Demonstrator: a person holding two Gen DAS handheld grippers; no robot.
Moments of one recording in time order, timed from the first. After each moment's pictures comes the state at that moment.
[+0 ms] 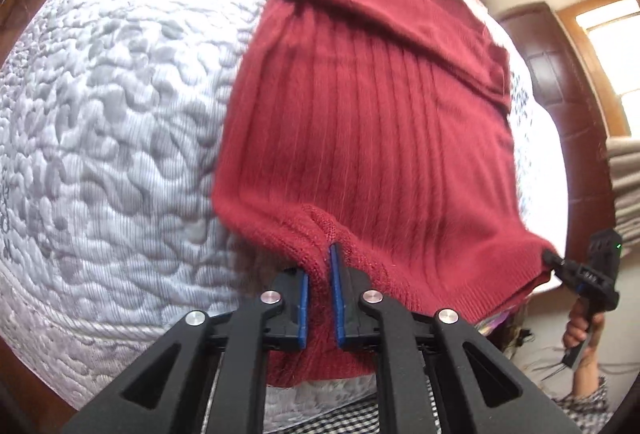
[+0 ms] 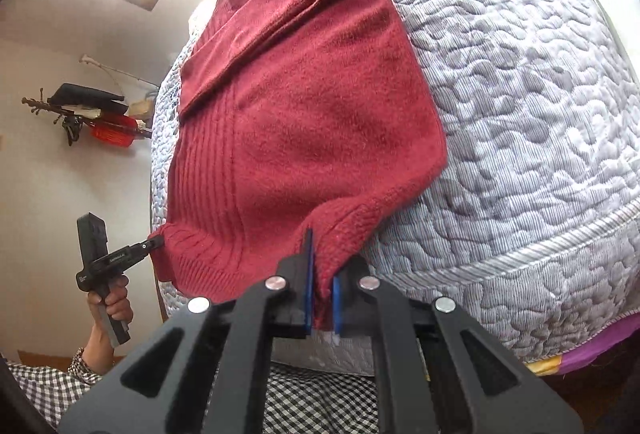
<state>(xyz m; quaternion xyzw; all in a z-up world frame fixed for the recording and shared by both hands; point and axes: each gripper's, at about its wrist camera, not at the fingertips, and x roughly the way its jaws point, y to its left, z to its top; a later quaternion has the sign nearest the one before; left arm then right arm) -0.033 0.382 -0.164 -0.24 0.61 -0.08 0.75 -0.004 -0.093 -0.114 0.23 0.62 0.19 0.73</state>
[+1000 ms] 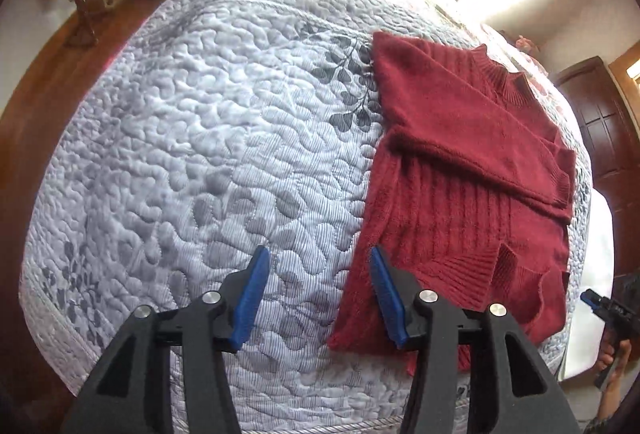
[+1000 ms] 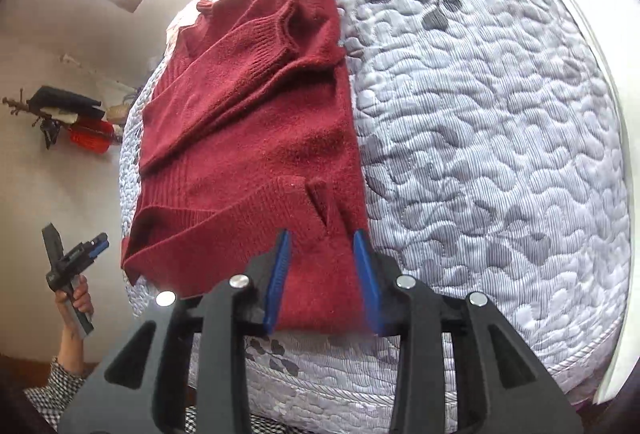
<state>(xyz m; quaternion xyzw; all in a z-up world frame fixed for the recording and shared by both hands) 0.037 0.453 -0.130 -0.19 0.56 0.05 0.81 0.112 -0.117 -0.124 0.18 0.62 0.17 0.75</state>
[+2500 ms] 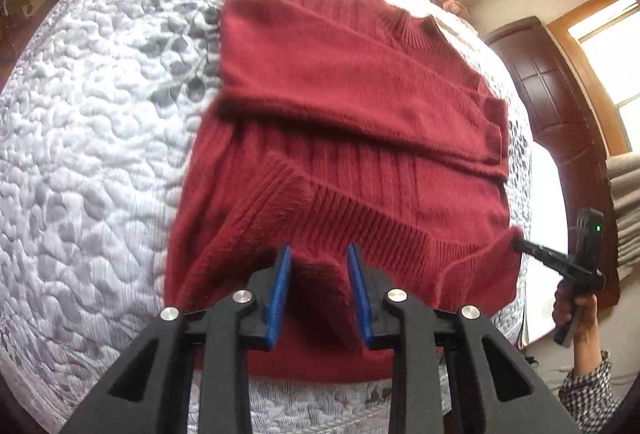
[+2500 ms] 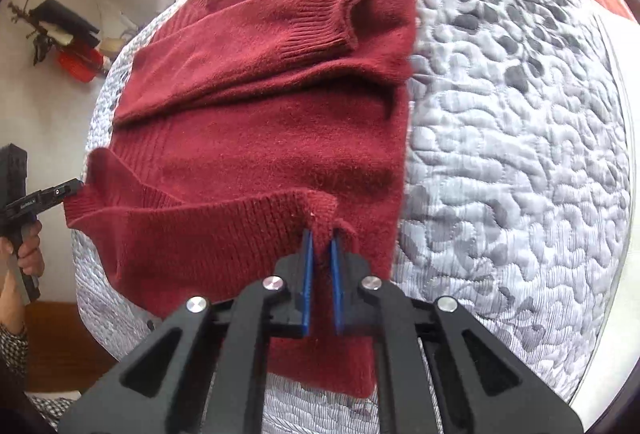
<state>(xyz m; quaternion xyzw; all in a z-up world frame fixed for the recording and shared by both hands) 0.081 0.359 -0.146 -0.22 0.56 -0.08 0.79 0.144 -0.063 -0.148 0.05 0.62 0.19 0.76</state>
